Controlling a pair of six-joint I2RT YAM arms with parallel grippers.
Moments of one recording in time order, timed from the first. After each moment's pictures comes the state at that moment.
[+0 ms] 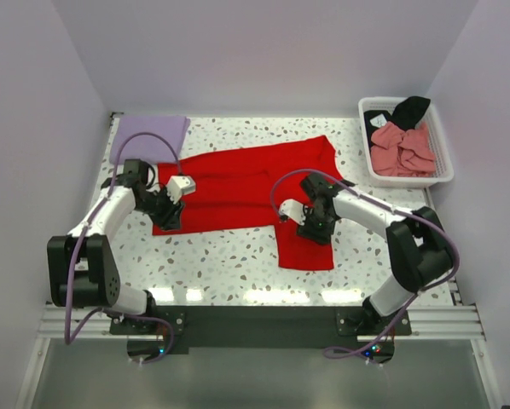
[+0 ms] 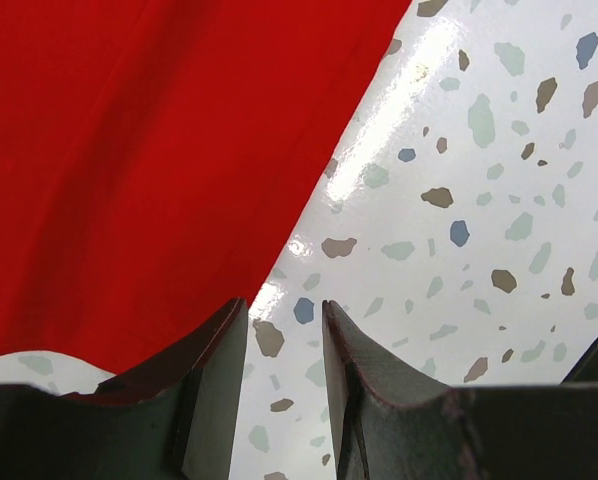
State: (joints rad) left arm 0.04 1.44 0.95 -0.82 0.57 0.85; right arm 0.50 1.62 1.01 -0.83 -0.07 -0.79
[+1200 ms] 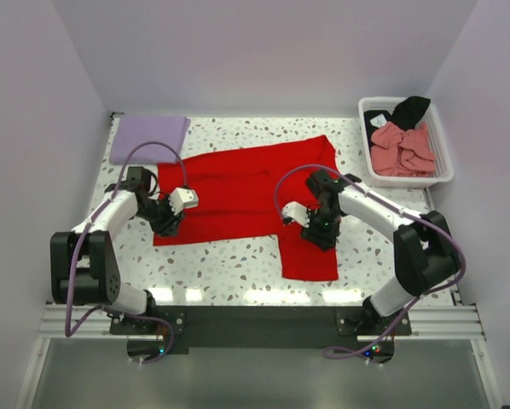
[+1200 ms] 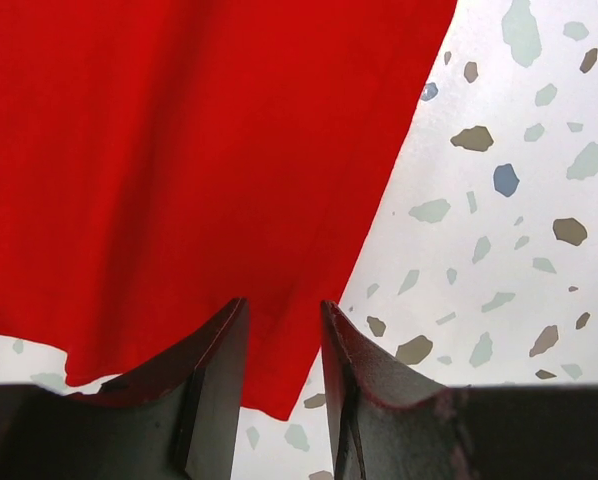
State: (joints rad) left arm 0.04 1.46 0.88 -0.78 0.52 1.06; right arm 0.48 1.59 1.07 -1.02 -0.20 -0.86
